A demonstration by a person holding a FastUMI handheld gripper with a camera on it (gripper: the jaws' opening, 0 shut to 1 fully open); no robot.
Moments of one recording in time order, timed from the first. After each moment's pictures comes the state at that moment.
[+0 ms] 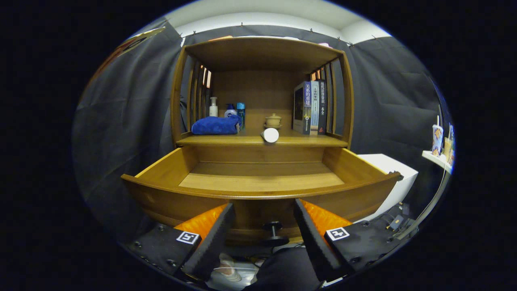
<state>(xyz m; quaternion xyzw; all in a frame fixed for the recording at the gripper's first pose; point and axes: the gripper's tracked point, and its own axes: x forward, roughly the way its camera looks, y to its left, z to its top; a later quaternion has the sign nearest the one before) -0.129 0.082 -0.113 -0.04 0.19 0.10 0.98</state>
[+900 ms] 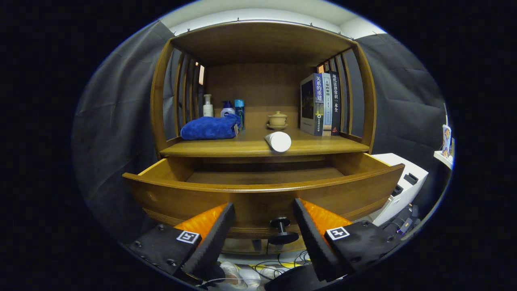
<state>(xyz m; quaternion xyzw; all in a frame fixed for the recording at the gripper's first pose) -0.033 0.106 -0.113 -0.05 0.18 0.09 0.98</state>
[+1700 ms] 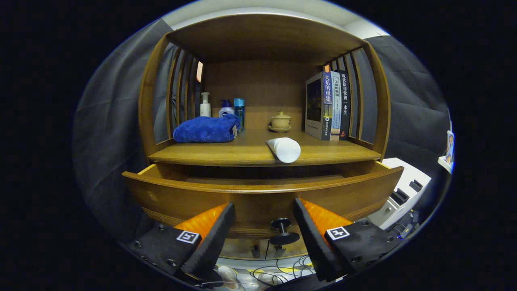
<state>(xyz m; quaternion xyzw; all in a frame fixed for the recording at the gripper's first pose) 0.015 0.117 -0.114 -0.06 0.18 0.10 0.98</state>
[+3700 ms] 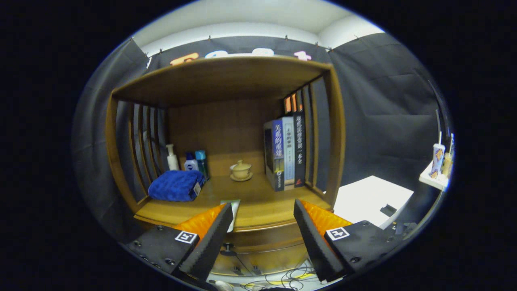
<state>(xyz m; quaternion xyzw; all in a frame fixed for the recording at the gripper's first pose) 0.052 0.004 0.074 -0.02 0.08 0.02 1.00</state>
